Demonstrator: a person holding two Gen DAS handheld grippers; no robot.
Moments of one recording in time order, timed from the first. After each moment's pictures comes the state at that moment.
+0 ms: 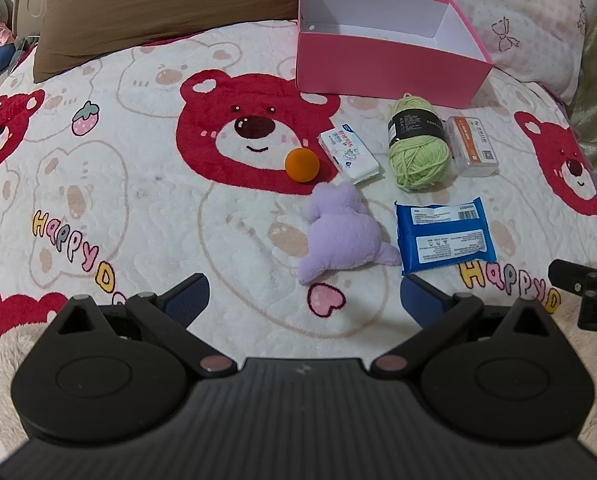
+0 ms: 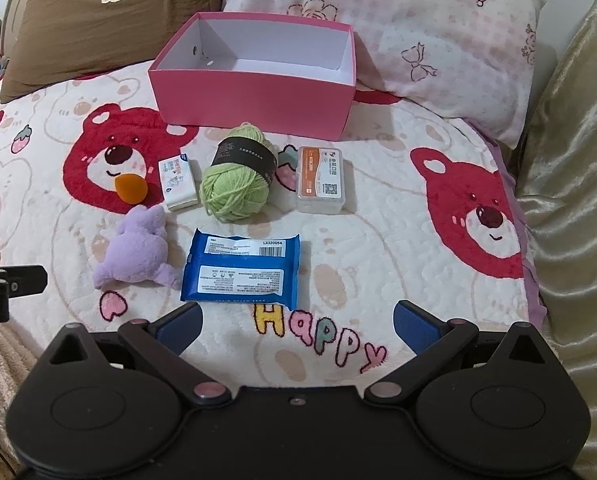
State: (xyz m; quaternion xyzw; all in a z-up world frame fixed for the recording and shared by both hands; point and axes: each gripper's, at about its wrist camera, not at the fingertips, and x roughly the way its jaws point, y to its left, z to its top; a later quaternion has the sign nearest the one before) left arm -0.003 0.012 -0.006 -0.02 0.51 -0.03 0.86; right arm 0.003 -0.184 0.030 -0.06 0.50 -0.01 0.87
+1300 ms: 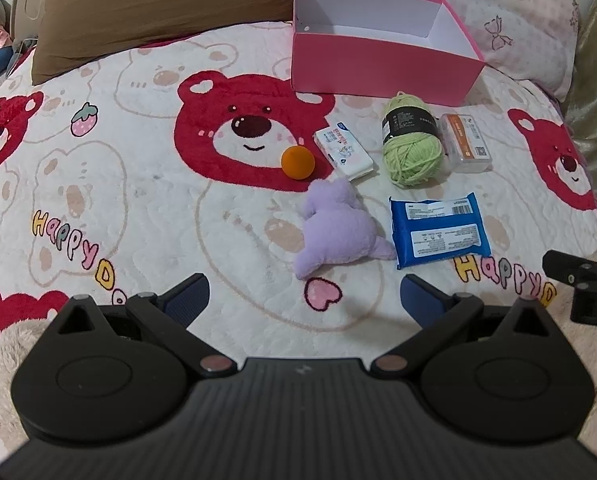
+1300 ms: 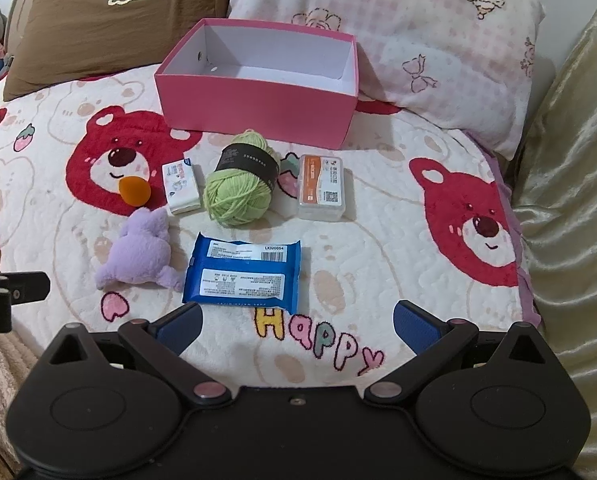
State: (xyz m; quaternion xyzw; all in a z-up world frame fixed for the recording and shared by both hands) left arm -0.010 0.016 -0.003 -0.03 0.51 -0.03 0.86; right arm -0.001 -0.178 0.035 -0.07 0.49 -0.01 0.87
